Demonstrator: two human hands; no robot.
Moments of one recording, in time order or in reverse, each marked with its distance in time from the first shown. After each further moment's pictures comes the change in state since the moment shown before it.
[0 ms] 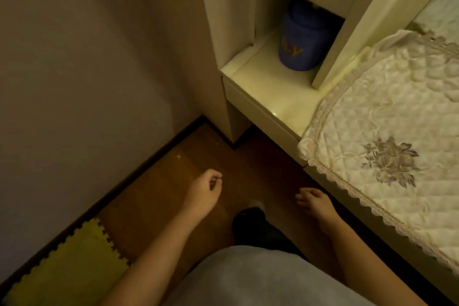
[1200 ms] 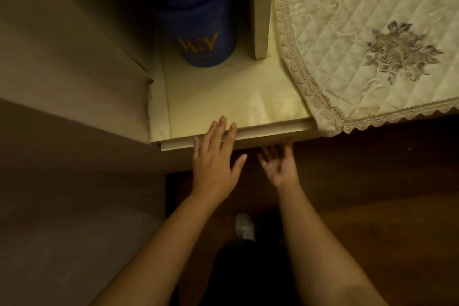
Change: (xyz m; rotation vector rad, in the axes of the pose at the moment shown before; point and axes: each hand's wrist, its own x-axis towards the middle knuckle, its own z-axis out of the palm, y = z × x) left_hand 0.238 0.070 -0.025 0.854 -0.258 1.141; right_hand 0.128 -0.092 0.176 1.872 0.379 -0.155
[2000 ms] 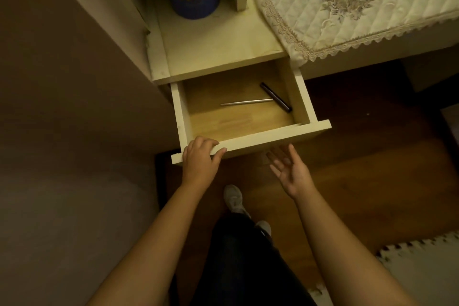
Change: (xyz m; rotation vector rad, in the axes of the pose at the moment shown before) left_hand -0.135 -0.018 0.025 -0.292 -0.062 -0.173; right_hand -0.151 0.027 -0.117 -0.261 0.096 -0.045
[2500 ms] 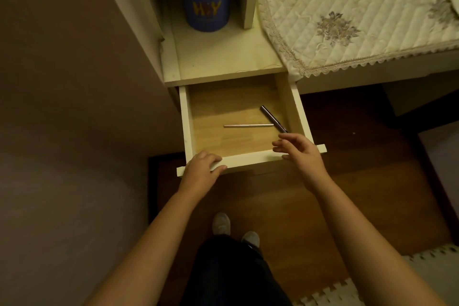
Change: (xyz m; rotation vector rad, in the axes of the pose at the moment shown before) left_hand -0.030 -0.005 -0.014 -0.102 -0.160 -0.027; right_hand -0.071 -0.053 0.036 -0.870 -0.123 -0.528
